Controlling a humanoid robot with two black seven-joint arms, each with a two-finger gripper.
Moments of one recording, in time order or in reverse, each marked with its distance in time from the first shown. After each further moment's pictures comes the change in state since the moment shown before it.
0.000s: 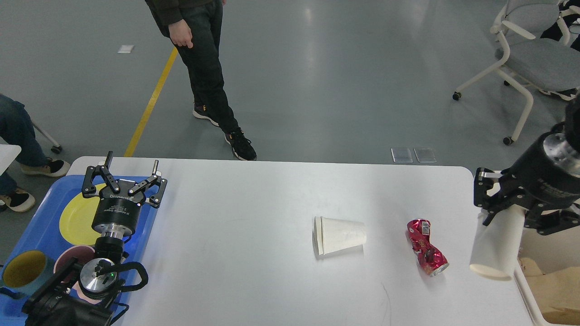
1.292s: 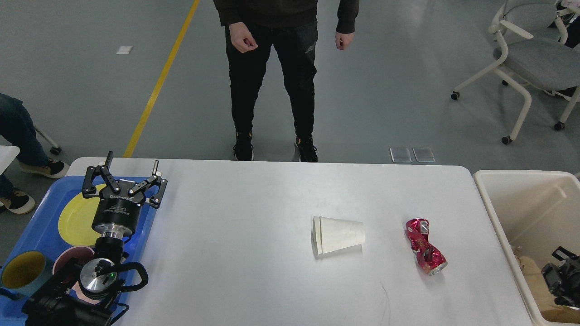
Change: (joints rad) left arm 0.000 0.000 0.000 0.000 0.000 0.000 0.001; right arm -1.882 0.086 0.479 -1.788 -0.069 -0.564 0.000
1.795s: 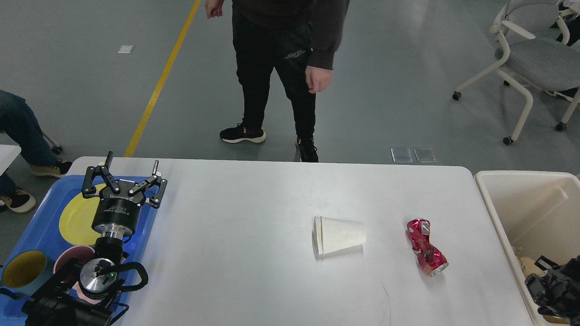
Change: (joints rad) left arm 0.000 0.000 0.000 0.000 0.000 0.000 0.000; right arm -0.028 0.047 -0.005 -0.003 0.003 -0.034 -0.004
